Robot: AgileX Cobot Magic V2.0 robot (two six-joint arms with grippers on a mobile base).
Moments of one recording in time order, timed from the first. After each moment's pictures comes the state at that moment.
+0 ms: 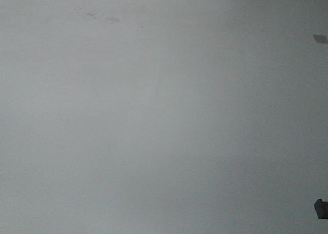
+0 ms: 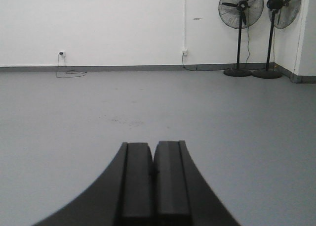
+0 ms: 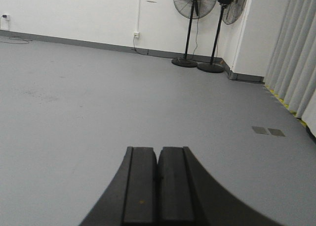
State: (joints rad) left arm -0.01 -0.01 0.03 -0.01 0.07 0.01; right arm -0.06 -0.01 0.03 -0.03 0.14 -0.08
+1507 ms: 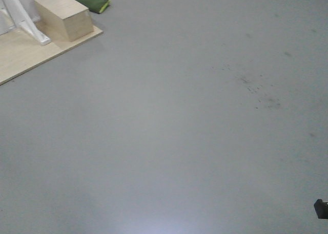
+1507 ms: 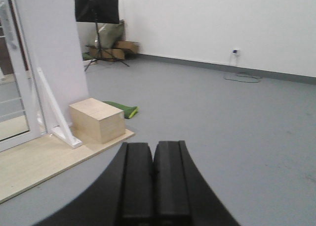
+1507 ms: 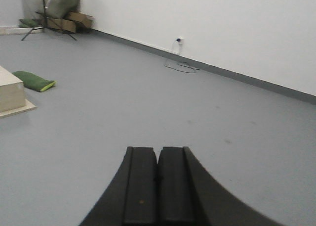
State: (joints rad) left arm -0.01 -0.01 0.03 -0.01 0.07 0.01; right arm -0.06 -0.01 0.03 -0.03 0.14 -0.08
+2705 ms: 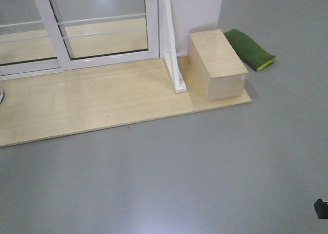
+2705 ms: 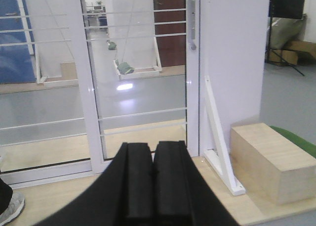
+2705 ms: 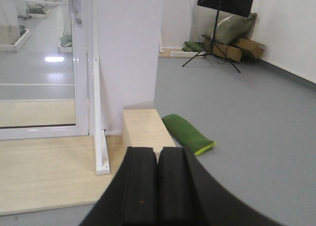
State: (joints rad) left arm -0.01 -0.01 0.03 -0.01 0.07 0.01; right arm -0.06 -0.01 0.03 -0.03 0.14 -0.08
